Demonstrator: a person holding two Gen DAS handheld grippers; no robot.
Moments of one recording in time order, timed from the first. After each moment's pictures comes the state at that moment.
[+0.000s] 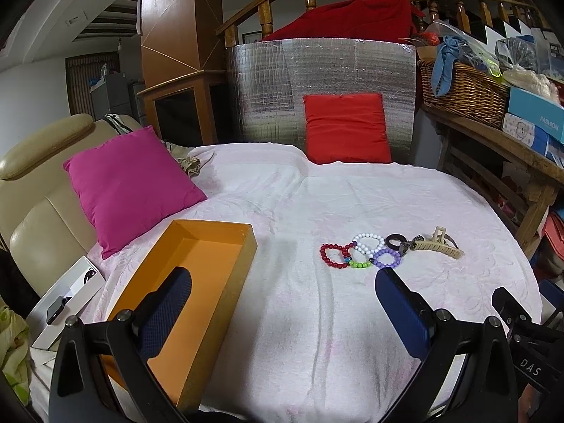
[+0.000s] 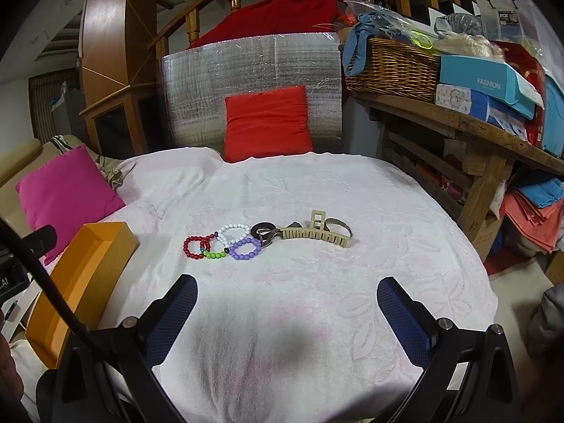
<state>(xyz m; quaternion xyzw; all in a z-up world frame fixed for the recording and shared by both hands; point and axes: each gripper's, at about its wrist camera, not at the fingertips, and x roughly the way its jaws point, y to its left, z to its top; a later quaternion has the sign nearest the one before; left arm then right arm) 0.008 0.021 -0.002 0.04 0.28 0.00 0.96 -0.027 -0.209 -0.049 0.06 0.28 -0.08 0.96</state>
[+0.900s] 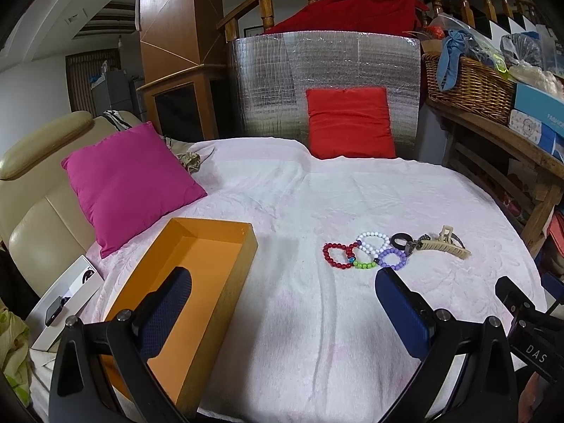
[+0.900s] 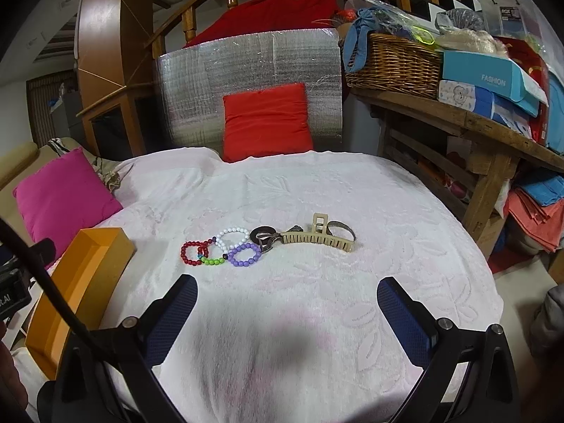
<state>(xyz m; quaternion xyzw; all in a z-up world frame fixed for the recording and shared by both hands) 0.026 0.015 -0.011 0.04 0.29 0.01 0.96 -0.004 -0.216 -0.047 0.07 0.28 -0.08 0.95</state>
